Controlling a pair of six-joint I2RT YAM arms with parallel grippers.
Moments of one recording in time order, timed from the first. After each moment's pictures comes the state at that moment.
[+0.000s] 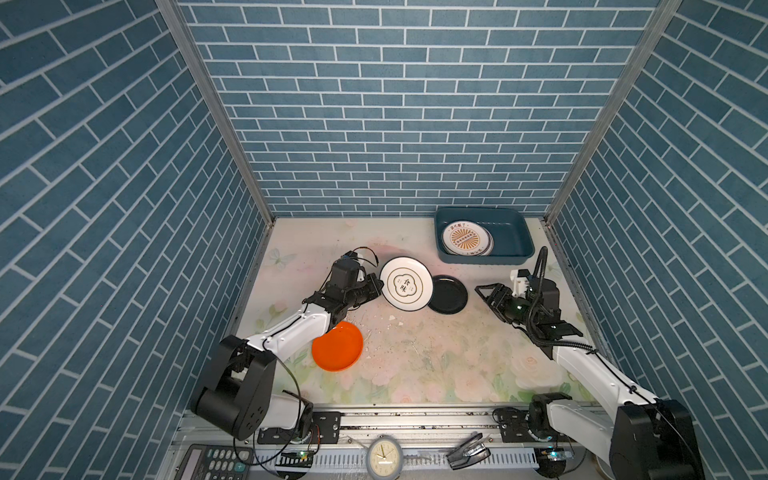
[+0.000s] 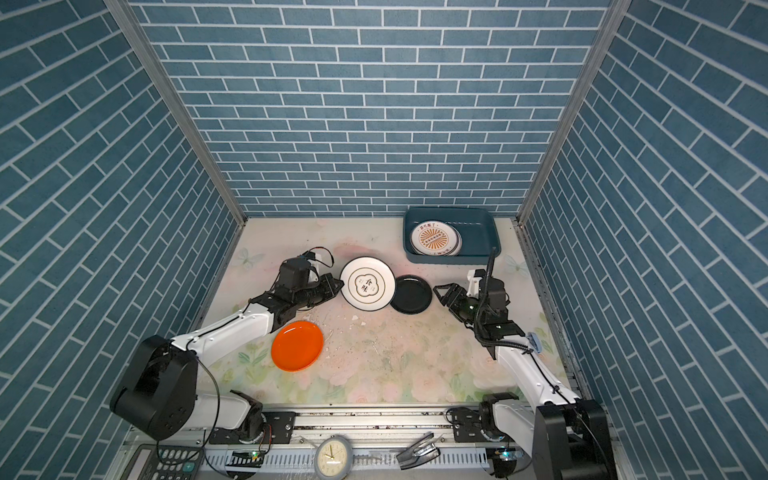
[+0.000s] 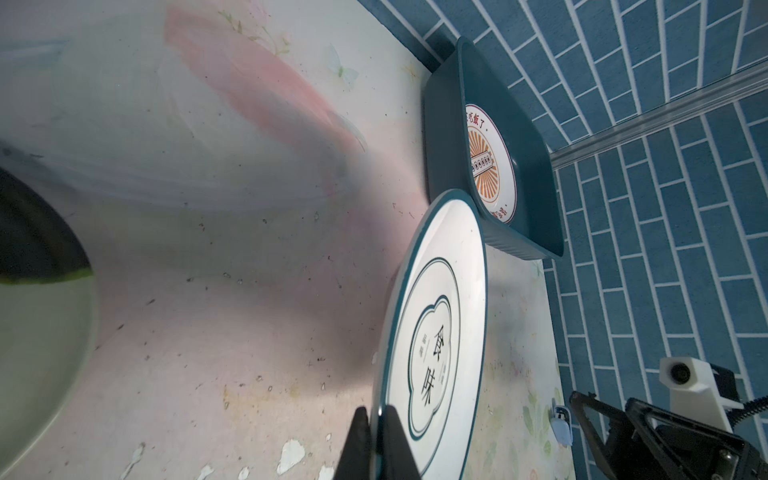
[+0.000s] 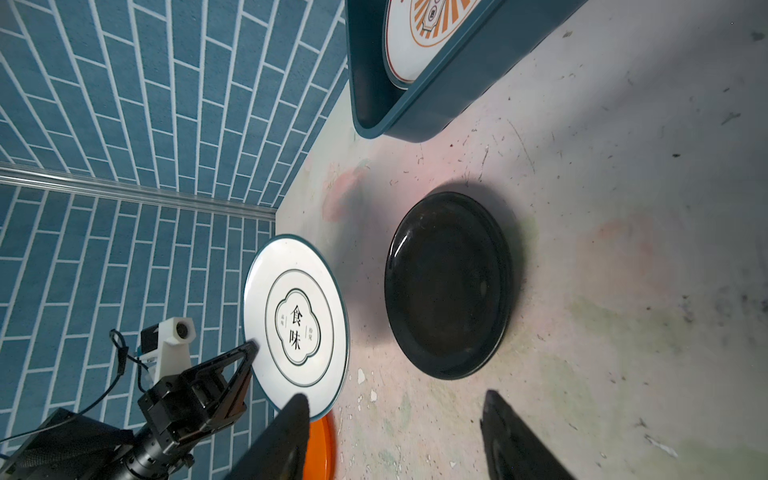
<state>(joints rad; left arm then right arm) -0.44 1.42 0.79 0.04 0.24 -0.80 0.18 1.08 0.49 0.05 -0.53 0.90</state>
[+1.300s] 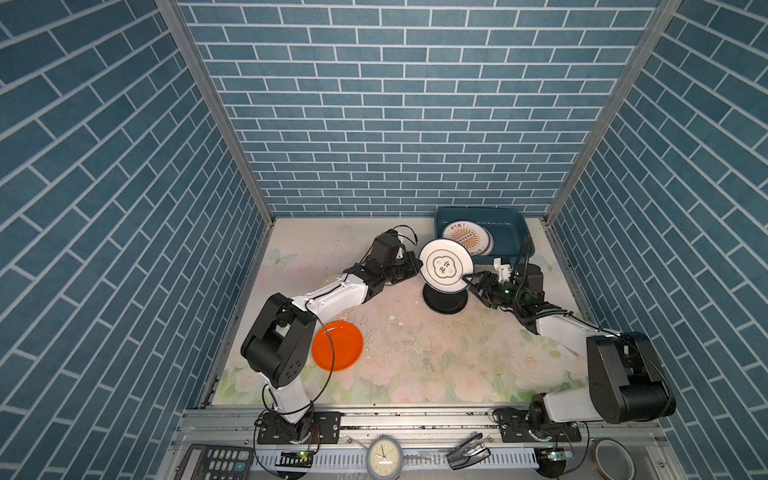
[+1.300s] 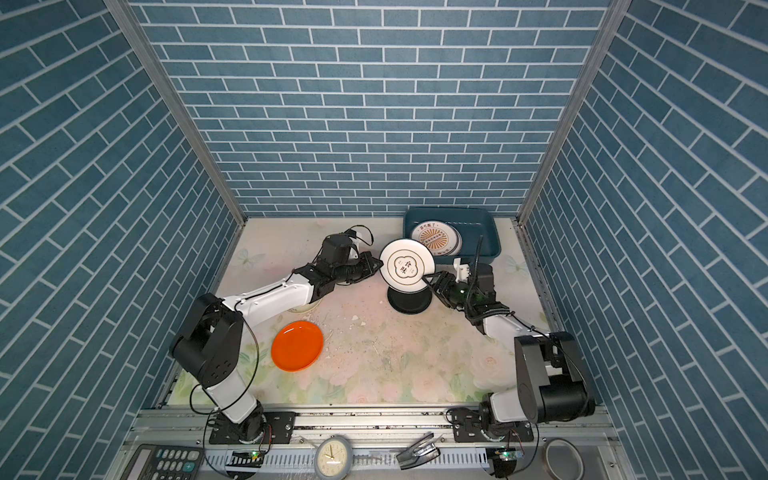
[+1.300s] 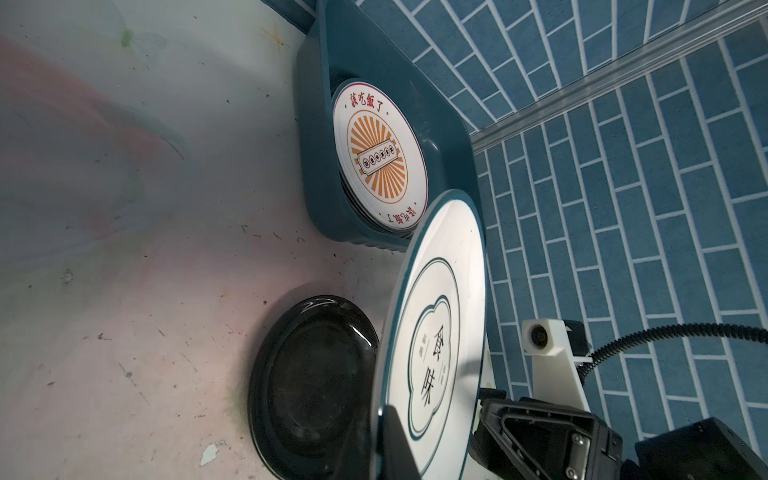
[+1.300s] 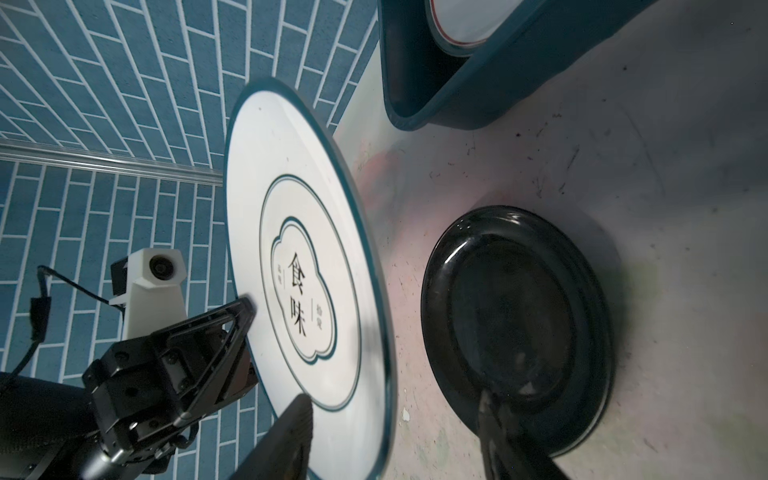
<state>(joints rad) -0.60 1.73 1.17 0.05 0.27 -0.88 0.19 1.43 0.61 0.33 -0.68 0.97</state>
